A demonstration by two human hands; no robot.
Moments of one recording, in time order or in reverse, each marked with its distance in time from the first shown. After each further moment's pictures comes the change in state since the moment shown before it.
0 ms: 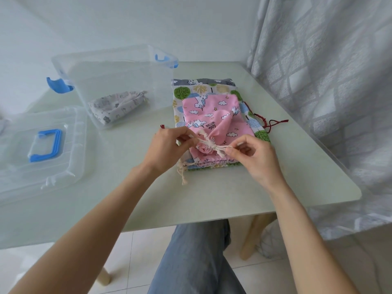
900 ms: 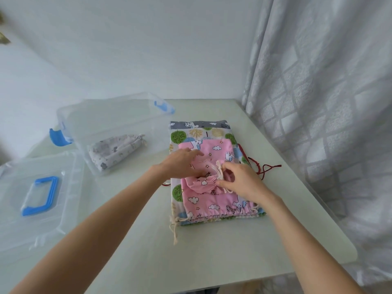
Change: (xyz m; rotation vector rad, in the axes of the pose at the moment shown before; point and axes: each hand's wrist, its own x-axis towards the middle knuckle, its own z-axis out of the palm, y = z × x) left_hand 0.119 -0.011 0.012 0.401 -0.513 -0.108; right_hand 0.089 -0.003 -0.017 -0.618 -0.395 0.018
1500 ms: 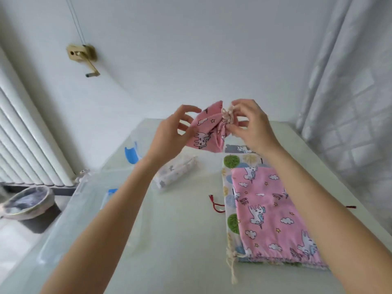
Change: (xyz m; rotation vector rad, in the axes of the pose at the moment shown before) left_hand -0.088 -0.068 -0.137 -0.423 0.812 0.049; right_hand 0.140 -0.125 -0.053 0.391 0.446 -0.456
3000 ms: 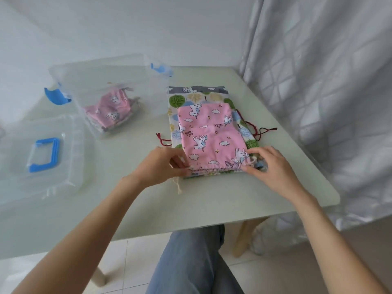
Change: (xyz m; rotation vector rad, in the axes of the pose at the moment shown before) left_hand -0.156 0.010 0.105 0.036 -0.674 -0.114; right_hand -0.280 0.040 -0.096 -0.441 -0.195 0.483
